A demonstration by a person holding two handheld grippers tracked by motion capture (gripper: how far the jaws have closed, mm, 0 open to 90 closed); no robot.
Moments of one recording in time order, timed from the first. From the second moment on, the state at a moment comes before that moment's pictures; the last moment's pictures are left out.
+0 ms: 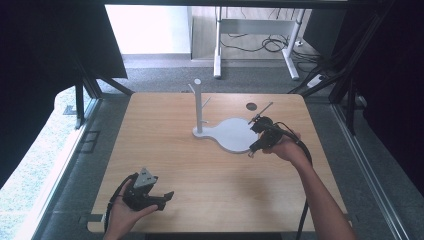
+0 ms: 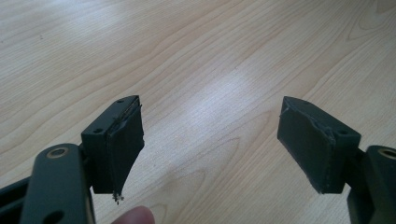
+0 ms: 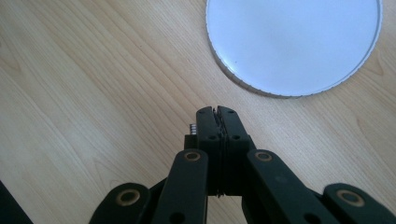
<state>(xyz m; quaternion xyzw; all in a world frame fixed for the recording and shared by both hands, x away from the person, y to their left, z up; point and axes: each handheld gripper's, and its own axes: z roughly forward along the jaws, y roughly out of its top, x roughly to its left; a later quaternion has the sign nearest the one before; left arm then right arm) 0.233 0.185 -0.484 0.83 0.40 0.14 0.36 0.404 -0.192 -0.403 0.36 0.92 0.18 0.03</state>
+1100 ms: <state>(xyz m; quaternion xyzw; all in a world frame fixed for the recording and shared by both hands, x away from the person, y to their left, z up) 0.233 0.188 -0.483 0.83 0.40 0.14 0.36 0.430 -0.177 -0.402 0.36 0.91 0.18 0.03</state>
